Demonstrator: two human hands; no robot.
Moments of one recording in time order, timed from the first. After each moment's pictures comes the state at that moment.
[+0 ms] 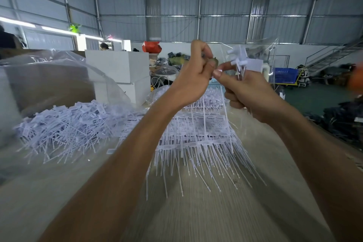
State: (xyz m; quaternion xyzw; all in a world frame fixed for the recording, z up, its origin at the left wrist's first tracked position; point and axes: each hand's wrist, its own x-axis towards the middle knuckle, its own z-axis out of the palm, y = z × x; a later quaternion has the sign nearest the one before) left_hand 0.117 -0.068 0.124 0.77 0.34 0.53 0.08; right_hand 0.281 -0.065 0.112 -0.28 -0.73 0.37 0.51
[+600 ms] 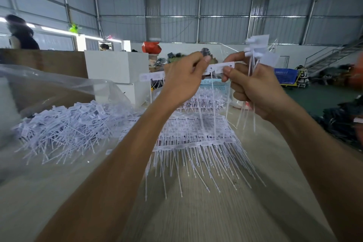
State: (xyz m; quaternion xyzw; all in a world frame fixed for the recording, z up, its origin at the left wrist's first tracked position) left_hand 0.110 -0.068 0.124 0.72 0.43 0.55 -0.02; right_hand 0.291 -0.058 0.118 -0.23 -0.69 0.40 0.56
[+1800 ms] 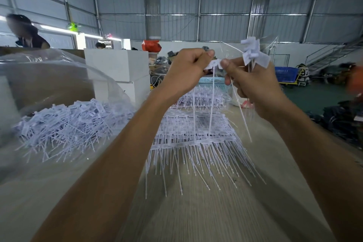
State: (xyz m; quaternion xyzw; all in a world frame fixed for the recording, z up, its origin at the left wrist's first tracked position) left_hand 0.112 -0.071 0.135 0.72 0.38 0.57 0.14; right_hand 0.289 -0.057 0.114 -0.29 -0.69 0.26 0.61
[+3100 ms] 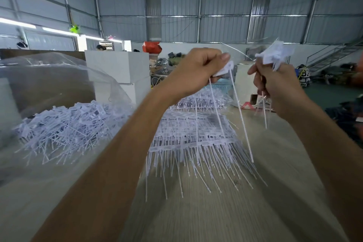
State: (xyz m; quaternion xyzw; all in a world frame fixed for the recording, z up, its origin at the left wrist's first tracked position) left_hand 0.114 -0.086 0.142 0.80 0.33 0.48 0.16; right_hand 0.327 -0.047 0.116 -0.39 -0.61 0.28 0.63
